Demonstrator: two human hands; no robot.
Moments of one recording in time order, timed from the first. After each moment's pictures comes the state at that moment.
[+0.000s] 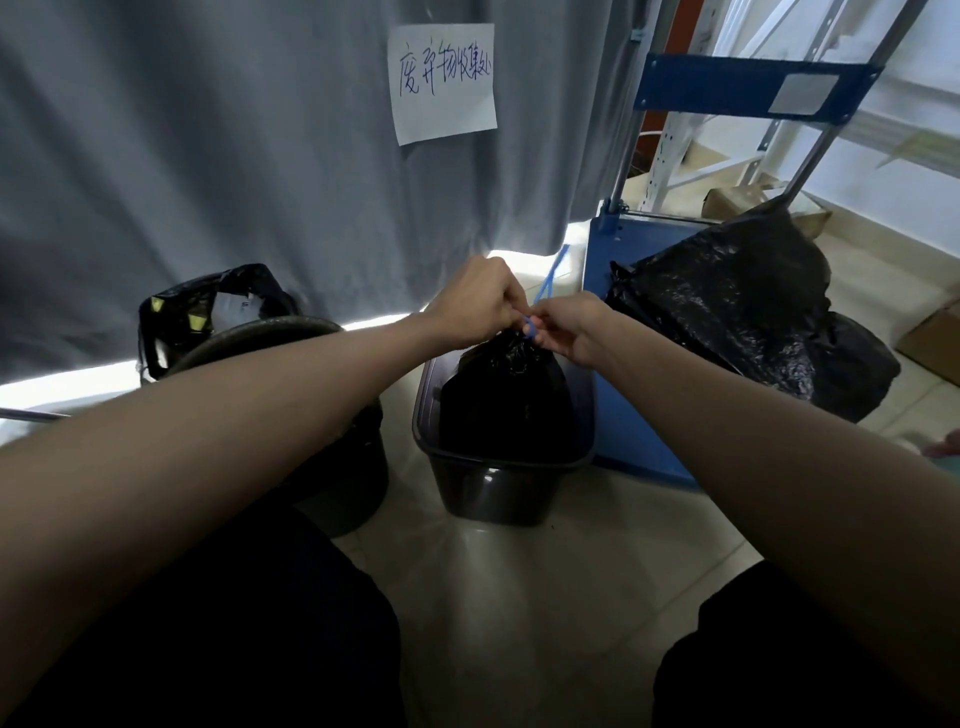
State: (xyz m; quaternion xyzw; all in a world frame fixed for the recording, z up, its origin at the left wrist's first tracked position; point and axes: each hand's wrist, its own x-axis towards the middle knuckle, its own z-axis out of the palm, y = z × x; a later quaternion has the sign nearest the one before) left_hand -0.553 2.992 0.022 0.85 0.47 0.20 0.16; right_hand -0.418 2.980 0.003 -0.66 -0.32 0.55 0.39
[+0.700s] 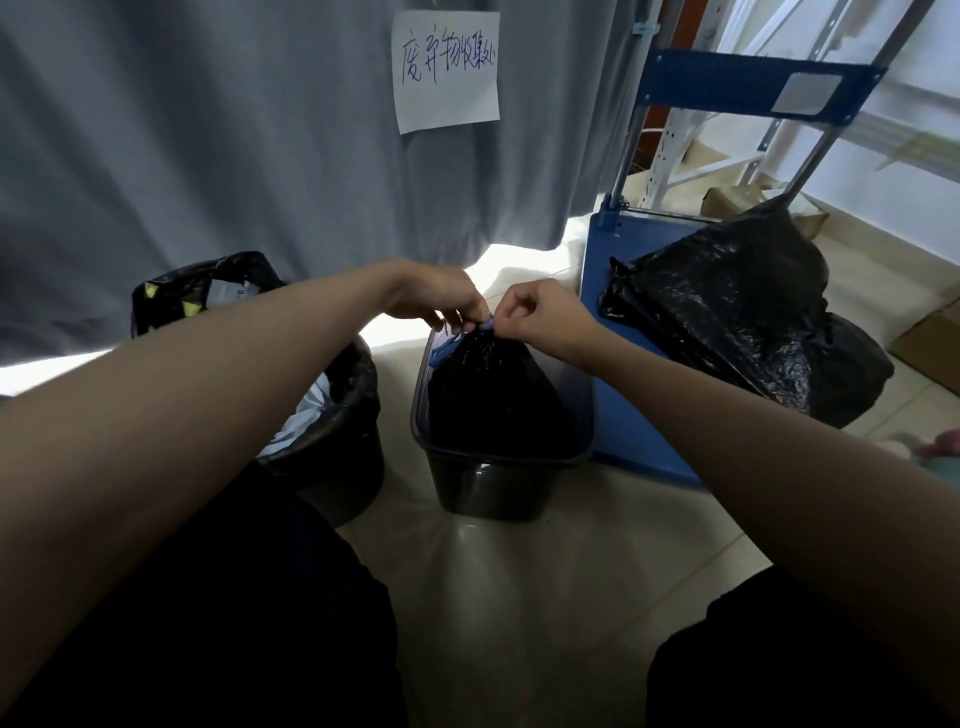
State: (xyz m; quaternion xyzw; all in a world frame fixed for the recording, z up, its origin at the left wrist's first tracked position) left_hand -0.591 3.011 0.033 0.74 0.50 -0.05 0.45; right_hand -0.424 2.956 0.003 -0.57 -0.68 0.35 0.29
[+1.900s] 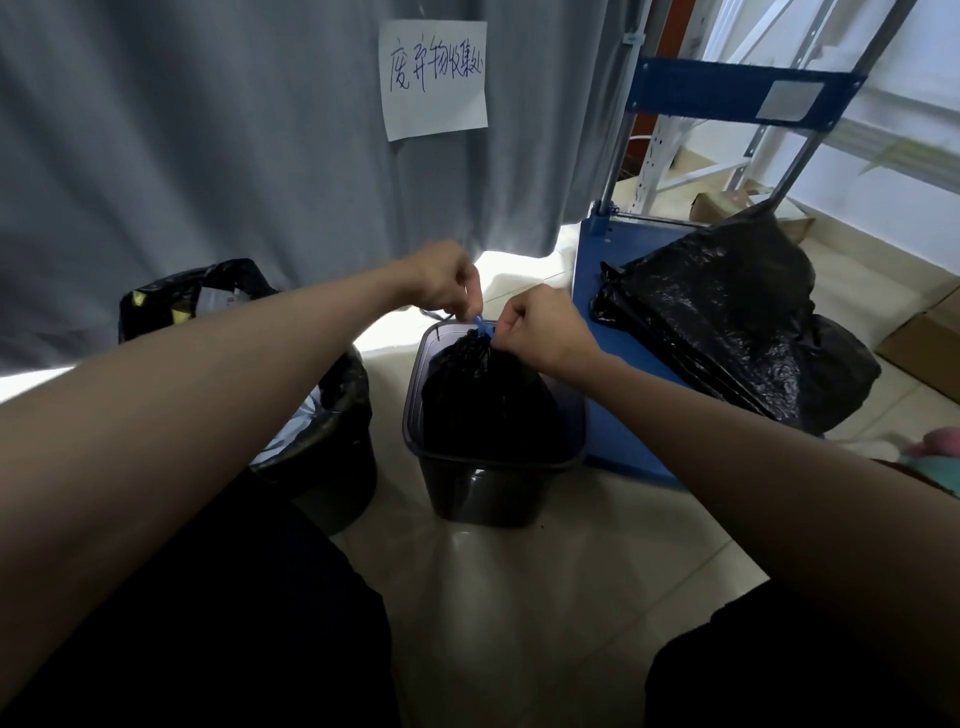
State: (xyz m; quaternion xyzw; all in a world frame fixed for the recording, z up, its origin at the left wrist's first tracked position) left_hand -0.585 3.018 0.041 0.80 0.51 0.07 0.29; right_hand -0.430 2.949 0.005 -0.66 -0.69 0.19 0.24
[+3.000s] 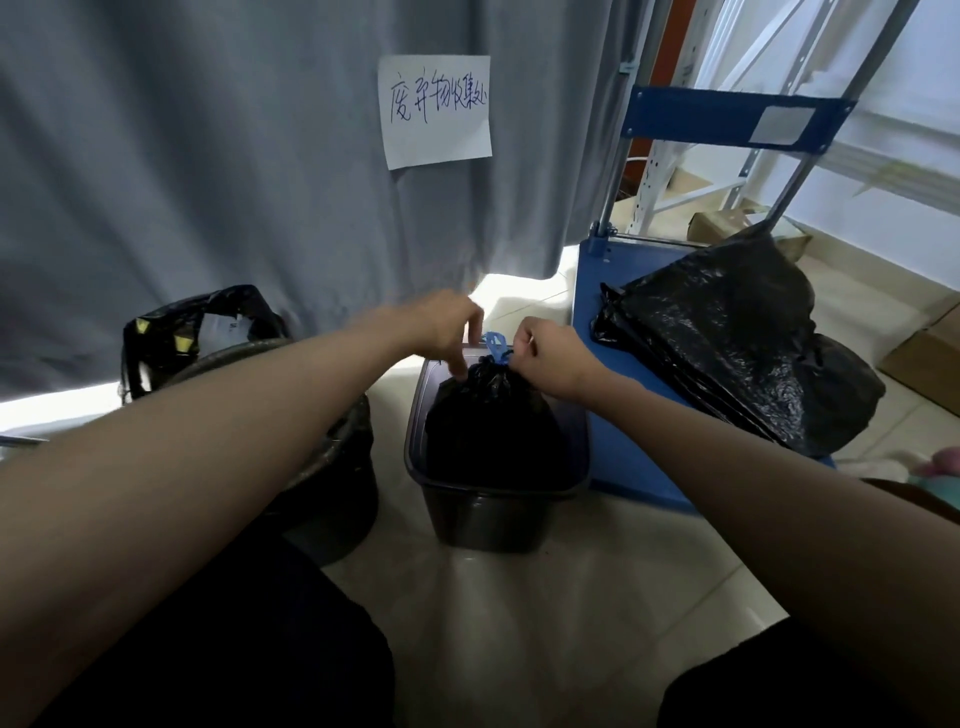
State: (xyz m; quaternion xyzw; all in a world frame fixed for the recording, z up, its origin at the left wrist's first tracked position) left_hand -0.581 3.023 0.023 0.85 0.51 -0.07 0.13; right_hand -0.415 2.954 0.002 -0.63 -0.70 0.25 0.20
